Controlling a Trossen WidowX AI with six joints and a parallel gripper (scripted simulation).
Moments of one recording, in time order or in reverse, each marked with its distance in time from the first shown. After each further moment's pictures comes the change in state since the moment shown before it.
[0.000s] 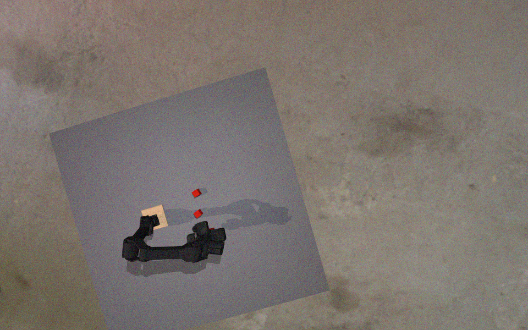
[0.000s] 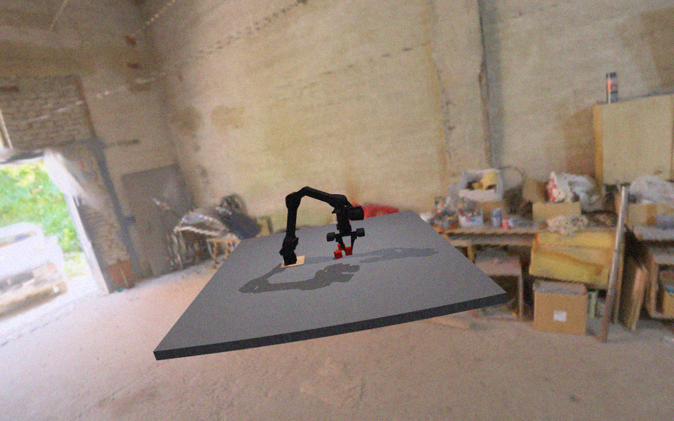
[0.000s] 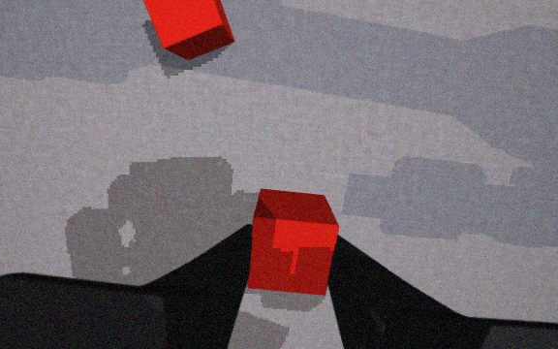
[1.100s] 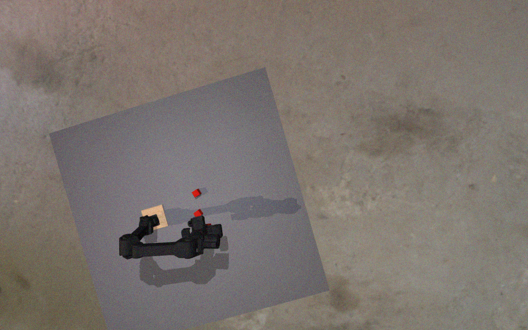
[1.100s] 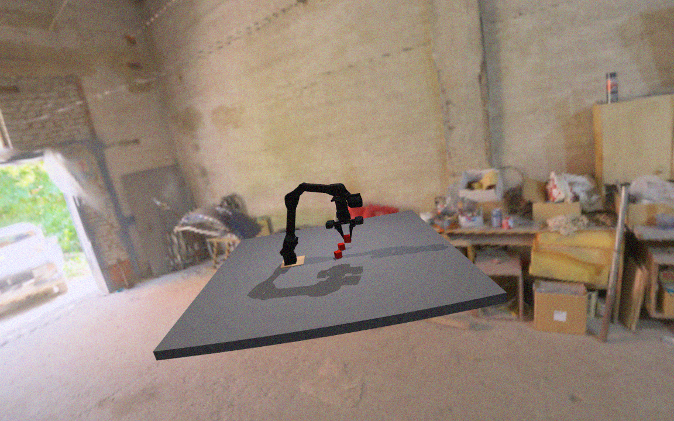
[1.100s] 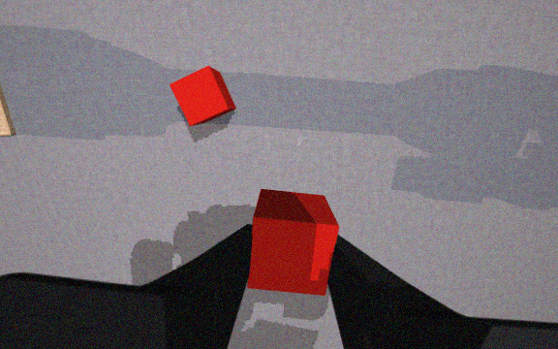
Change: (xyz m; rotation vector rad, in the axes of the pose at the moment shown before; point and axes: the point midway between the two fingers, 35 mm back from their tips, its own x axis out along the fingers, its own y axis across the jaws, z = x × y) arm -0.051 -0.002 0.039 0.064 -0.003 -0.005
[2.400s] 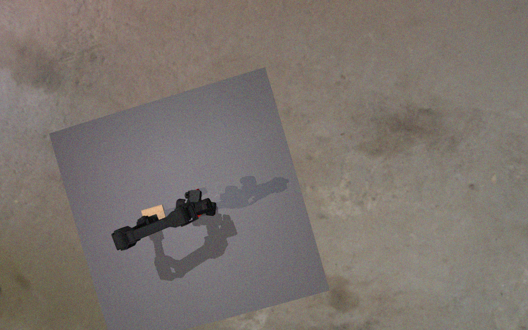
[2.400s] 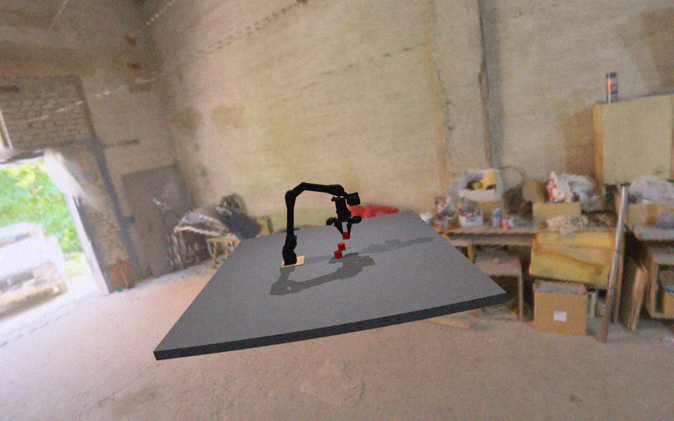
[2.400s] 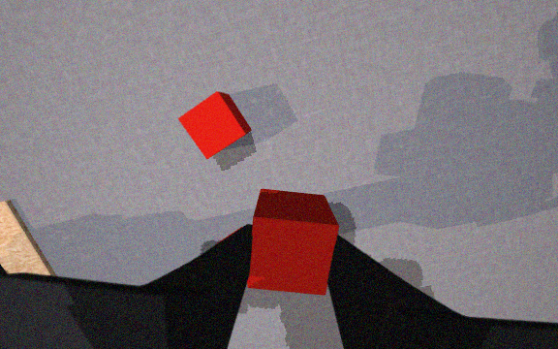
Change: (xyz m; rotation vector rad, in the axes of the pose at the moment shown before) arm 0.023 0.020 0.122 0.232 -0.013 0.005
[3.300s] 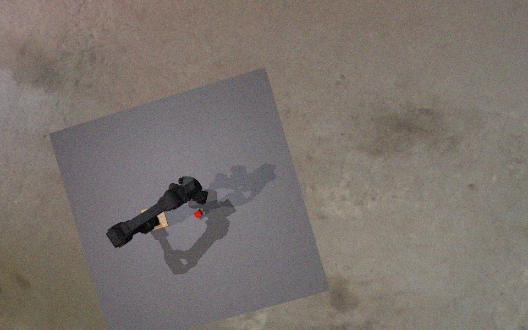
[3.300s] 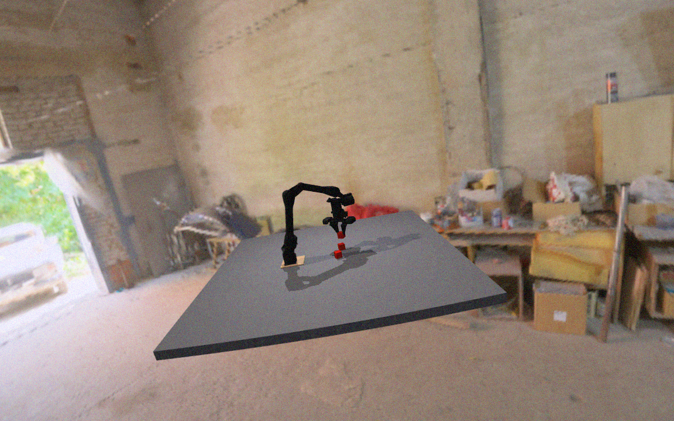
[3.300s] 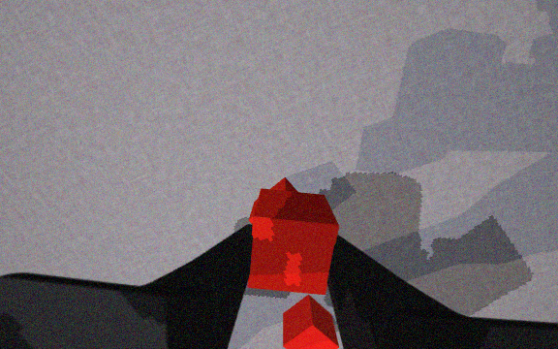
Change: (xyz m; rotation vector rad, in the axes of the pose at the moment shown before) arm 0.015 0.051 0.058 0.146 -0.005 0.007
